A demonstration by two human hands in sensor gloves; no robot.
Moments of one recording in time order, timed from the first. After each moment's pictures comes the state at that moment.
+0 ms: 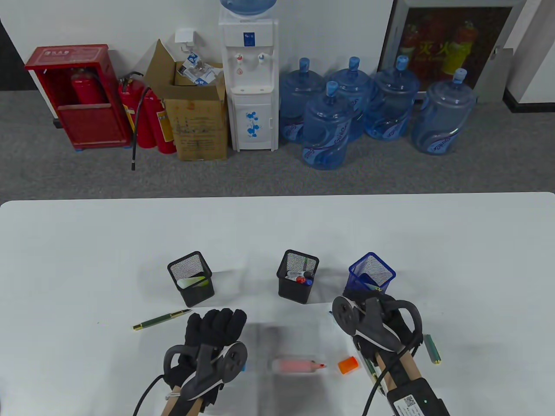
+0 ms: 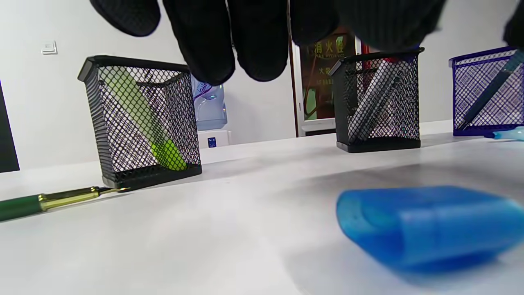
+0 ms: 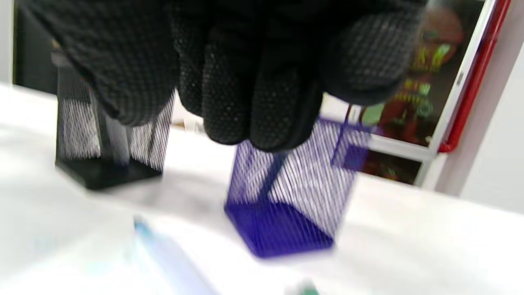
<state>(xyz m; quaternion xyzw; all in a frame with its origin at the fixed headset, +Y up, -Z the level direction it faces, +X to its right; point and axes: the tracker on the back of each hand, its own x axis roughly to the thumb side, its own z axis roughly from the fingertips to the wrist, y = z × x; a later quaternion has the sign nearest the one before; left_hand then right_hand) -0.150 -0.728 -0.259 0.08 -0.10 -0.05 0.99 0.144 -0.695 -0.317 -0.05 0.03 -0.99 0.11</state>
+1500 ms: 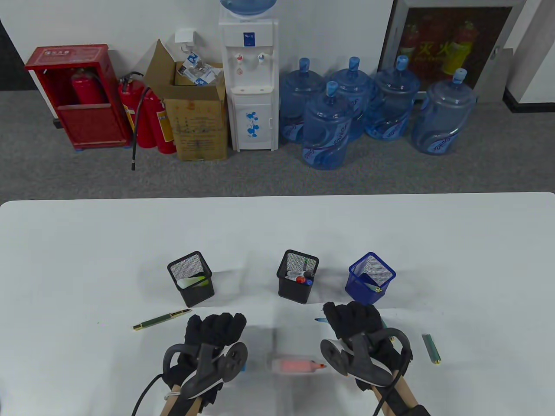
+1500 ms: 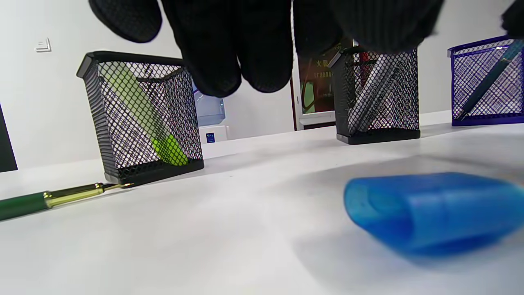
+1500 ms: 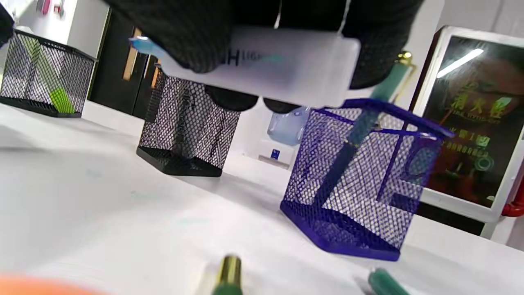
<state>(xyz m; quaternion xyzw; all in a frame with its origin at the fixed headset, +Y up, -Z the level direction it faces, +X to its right) -0.152 -0.729 -0.261 0.07 -0.11 -0.06 0.99 0.128 -0.735 -0.272 -0.15 0.16 -0.97 0.11</state>
